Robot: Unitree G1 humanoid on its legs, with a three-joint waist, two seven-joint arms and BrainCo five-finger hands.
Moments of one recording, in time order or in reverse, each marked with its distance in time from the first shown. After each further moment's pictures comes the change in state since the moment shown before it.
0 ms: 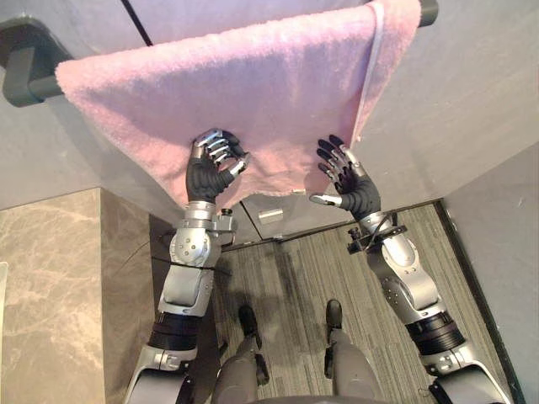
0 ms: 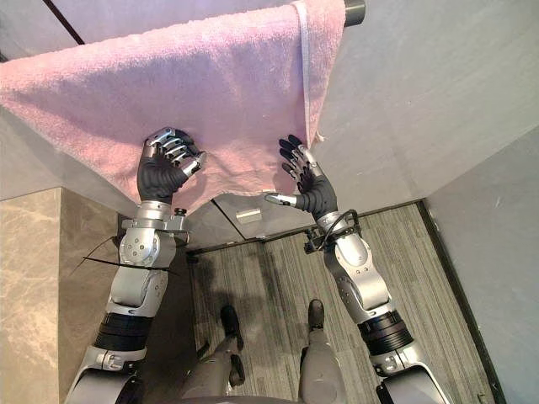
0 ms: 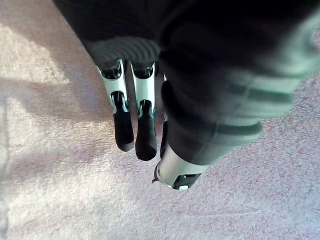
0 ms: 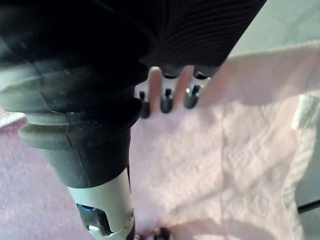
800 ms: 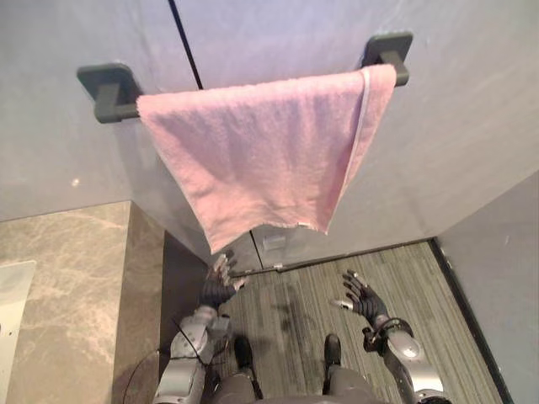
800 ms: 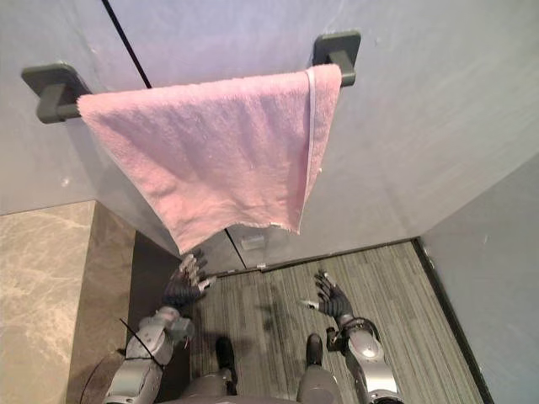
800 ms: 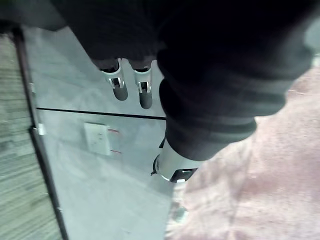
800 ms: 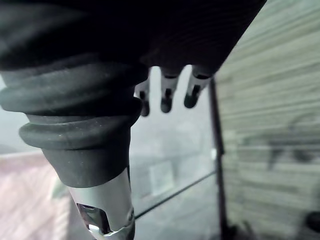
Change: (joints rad) left arm 0.516 -0.029 -0.034 0.323 0.044 0.075 -0.191; right arm 0.421 0.131 -0.181 0.504 -0.318 0.097 0.079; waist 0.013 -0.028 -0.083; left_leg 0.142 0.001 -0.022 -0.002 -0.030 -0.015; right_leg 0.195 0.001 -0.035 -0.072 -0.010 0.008
